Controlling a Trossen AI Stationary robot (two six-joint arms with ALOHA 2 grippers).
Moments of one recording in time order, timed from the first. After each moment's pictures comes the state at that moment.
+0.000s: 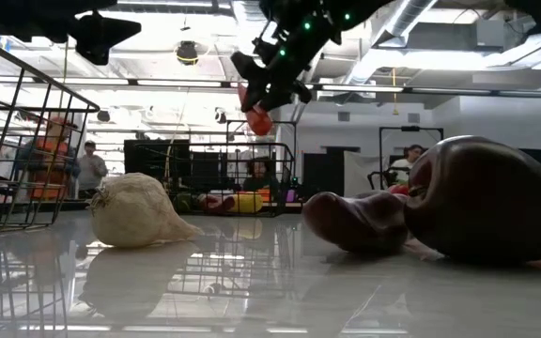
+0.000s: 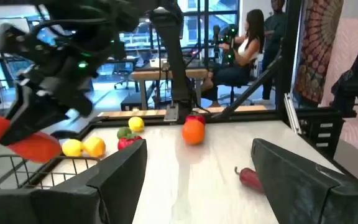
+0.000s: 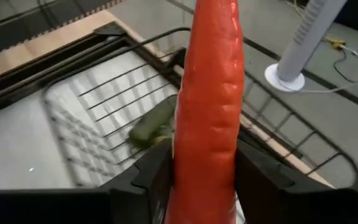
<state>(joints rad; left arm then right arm) -0.12 0.32 0.29 0.06 -0.14 0.03 -0.31 1.95 1.70 -0.35 0.34 0.26</state>
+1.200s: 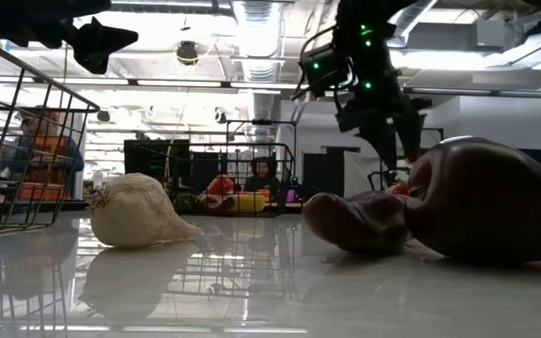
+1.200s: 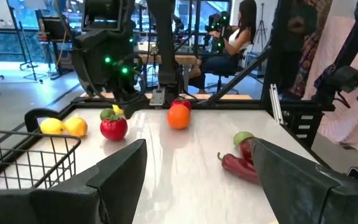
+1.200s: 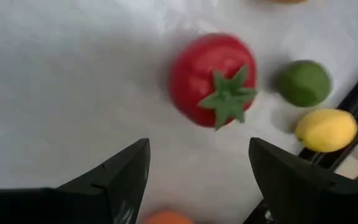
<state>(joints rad) -0.12 0.32 0.29 0.00 -0.09 -0.05 -0.30 1.88 1.50 -1.44 0.19 0.71</state>
